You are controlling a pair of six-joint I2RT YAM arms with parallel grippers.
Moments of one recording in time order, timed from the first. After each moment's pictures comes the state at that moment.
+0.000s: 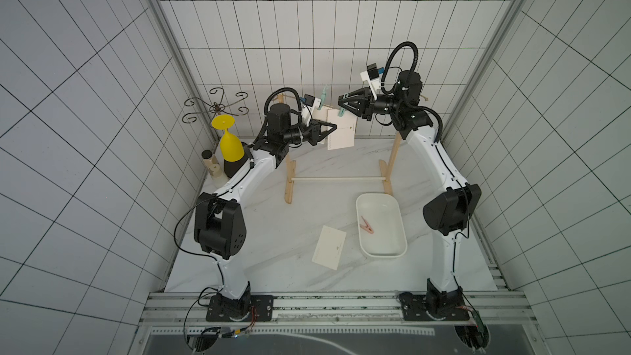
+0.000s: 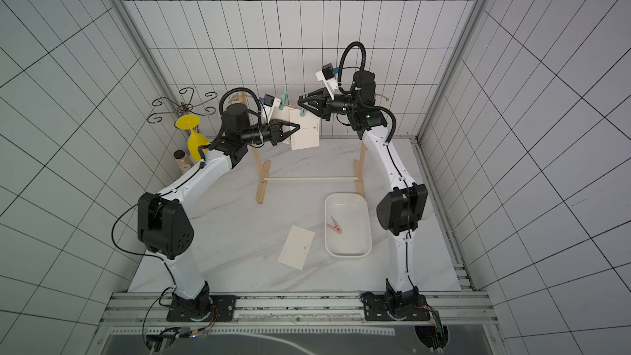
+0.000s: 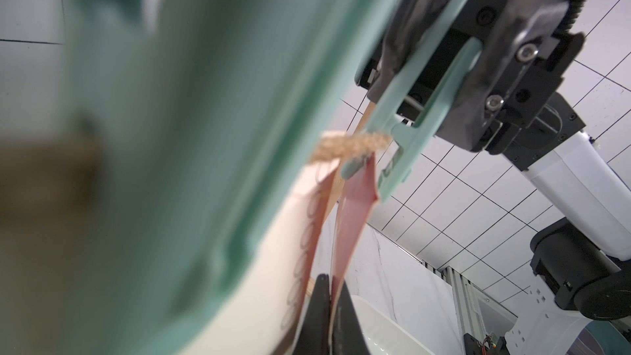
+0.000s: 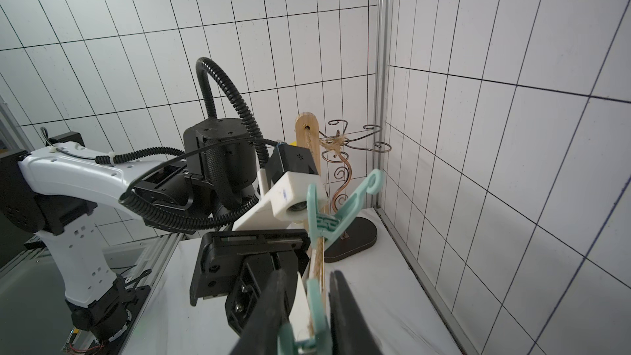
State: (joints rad) left arm -0.33 1.84 1.67 0.06 0.90 -0.35; right arm 0.29 2.11 2.32 -0.14 -1.16 0.11
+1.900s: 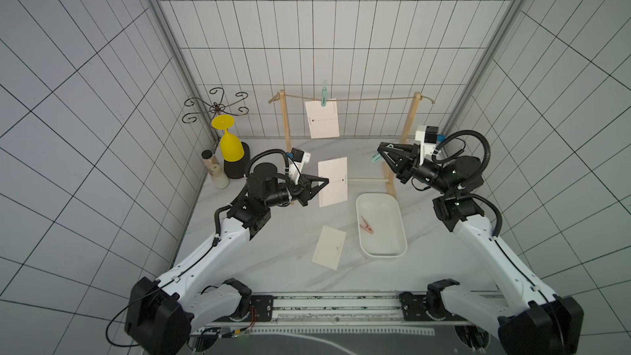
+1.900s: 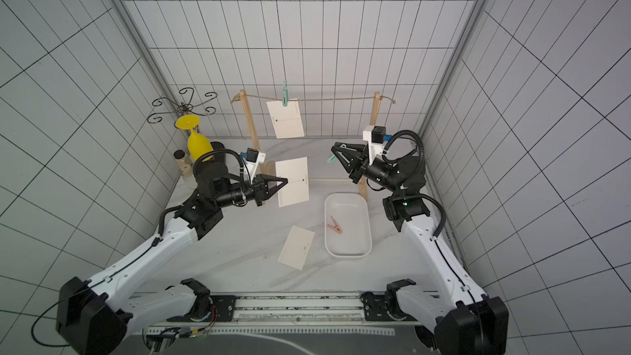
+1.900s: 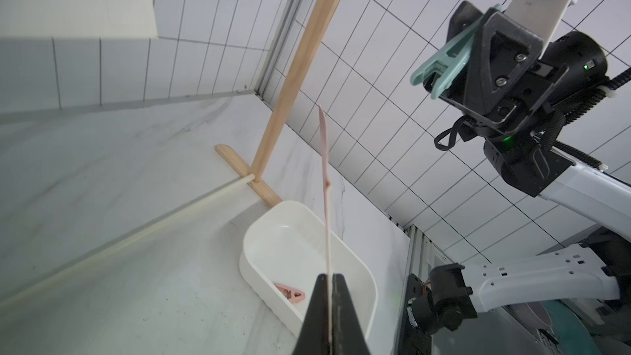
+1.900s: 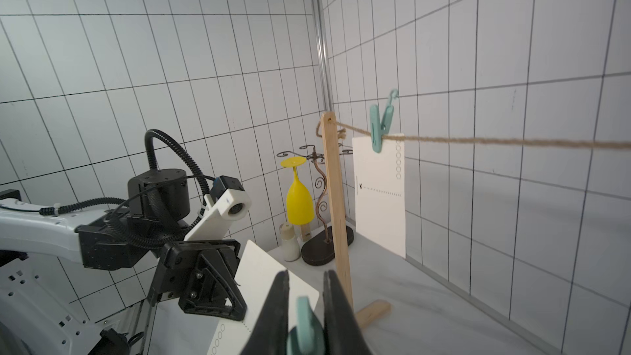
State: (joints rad) left arm -0.52 1.10 0.83 0.07 0.67 -0.45; right arm 0.24 1.03 0.85 0.47 -0.75 0.38
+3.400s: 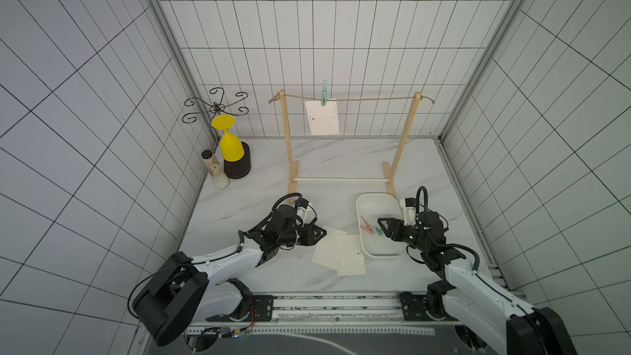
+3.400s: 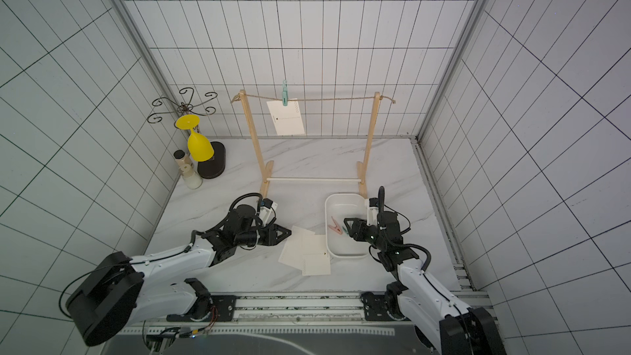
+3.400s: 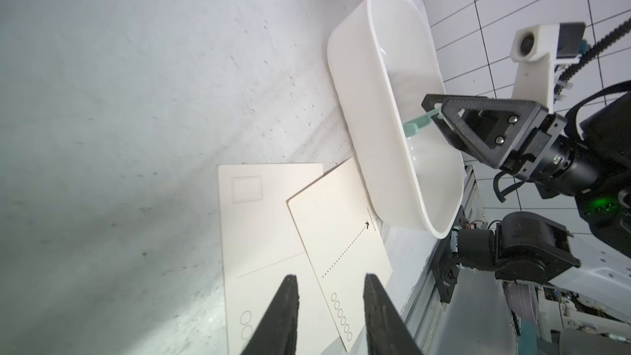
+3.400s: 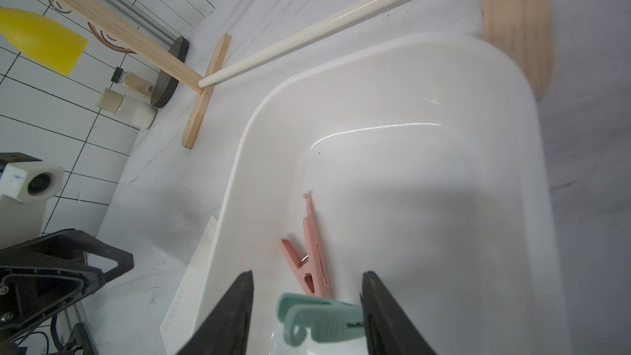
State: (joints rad) left arm -0.61 1.18 0.41 0.15 0.47 -0.69; right arm 0.27 0.87 0.19 0.15 -0.35 0.52
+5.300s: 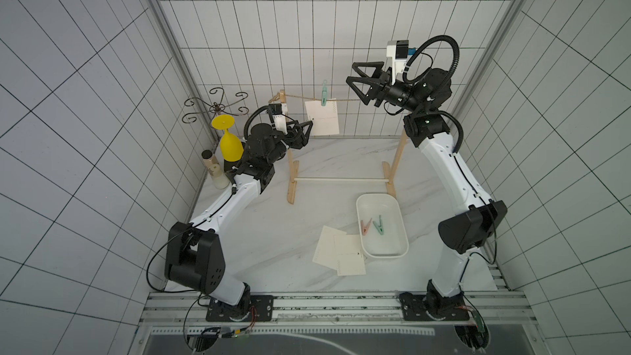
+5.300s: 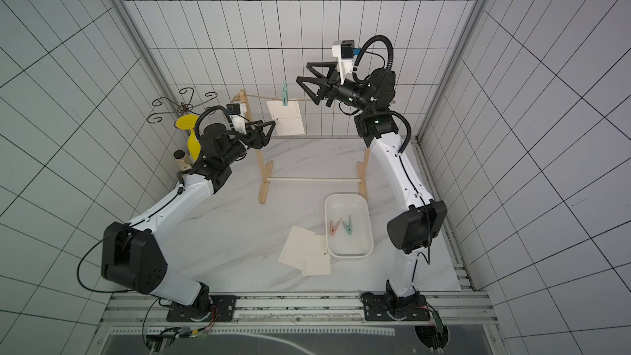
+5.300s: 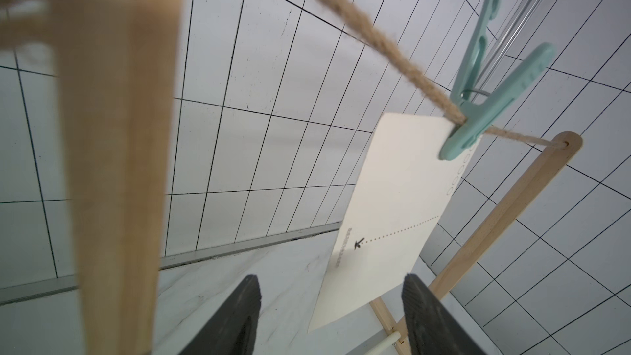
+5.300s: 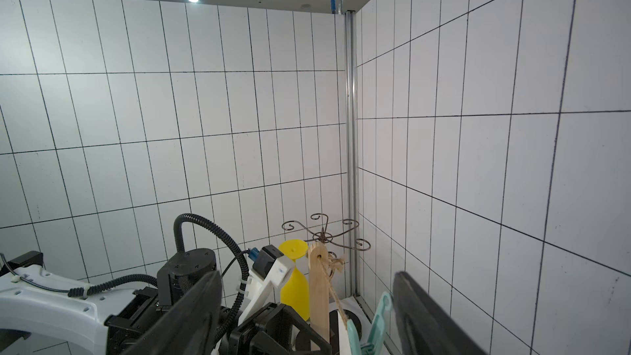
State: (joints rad) left arm -0.29 1.55 1.27 0.29 0.34 -0.40; right arm 0.33 1.91 2.20 0.26 -0.88 0.46
